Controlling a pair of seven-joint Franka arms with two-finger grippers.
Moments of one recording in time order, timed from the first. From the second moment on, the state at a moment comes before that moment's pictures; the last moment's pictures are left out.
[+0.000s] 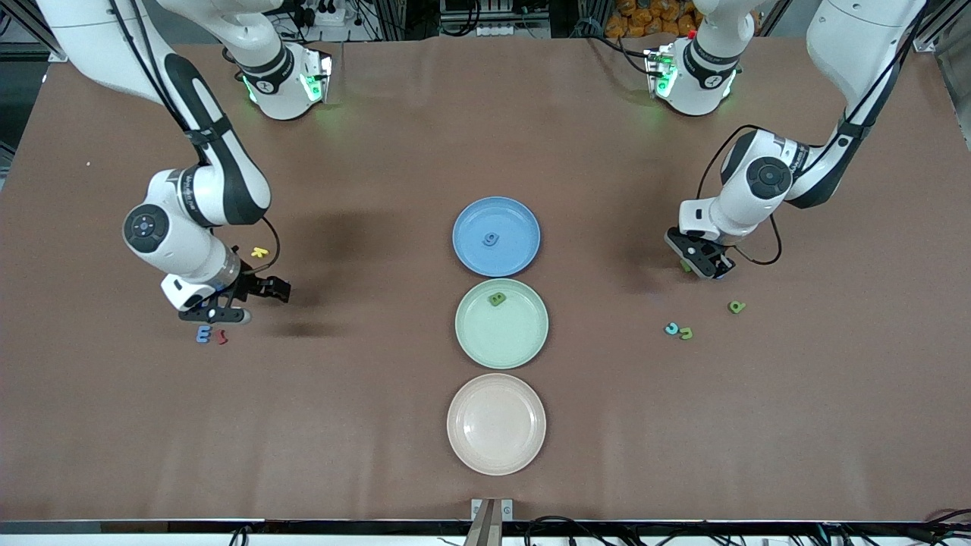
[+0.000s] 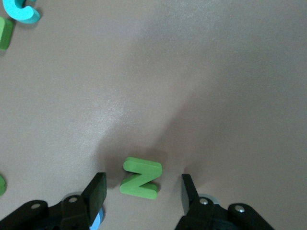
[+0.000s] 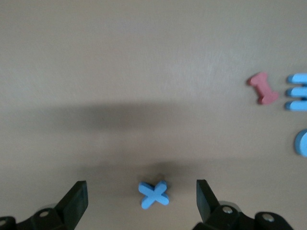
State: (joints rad) left arm 0.29 0.32 -0.40 -2.49 0.41 2.80 0.47; right arm 0.02 0.35 0.06 -2.18 0.04 2.55 0.09
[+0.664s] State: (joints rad) left arm 0.29 0.33 -0.41 -2.48 0.41 2.83 0.47; right arm 0.03 0.35 0.06 -2.37 0.04 2.78 0.09
